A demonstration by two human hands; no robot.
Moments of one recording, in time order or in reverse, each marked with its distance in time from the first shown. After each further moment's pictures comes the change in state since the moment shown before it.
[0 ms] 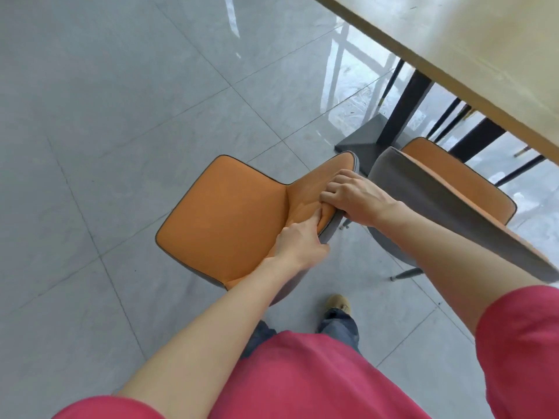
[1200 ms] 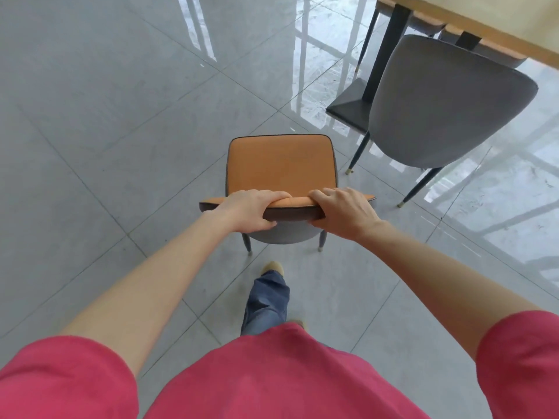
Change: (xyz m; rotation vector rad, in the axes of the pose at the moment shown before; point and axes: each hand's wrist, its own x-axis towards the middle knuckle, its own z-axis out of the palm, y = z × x) left_hand -0.268 -0.239 -0.047 0.362 -0.175 0.456; right_hand -0.065 -0.398 -0.067 0.403 0.117 0.482
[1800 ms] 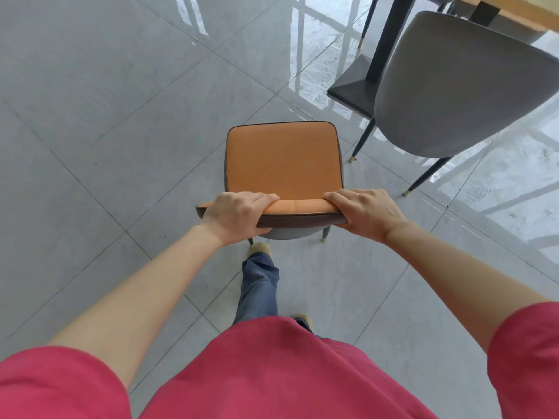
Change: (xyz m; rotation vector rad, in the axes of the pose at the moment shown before) left_hand 0.012 -0.032 0.002 0.297 0.471 0.263; right_hand 0.016 0.048 0.015 0.015 0.200 -0.206
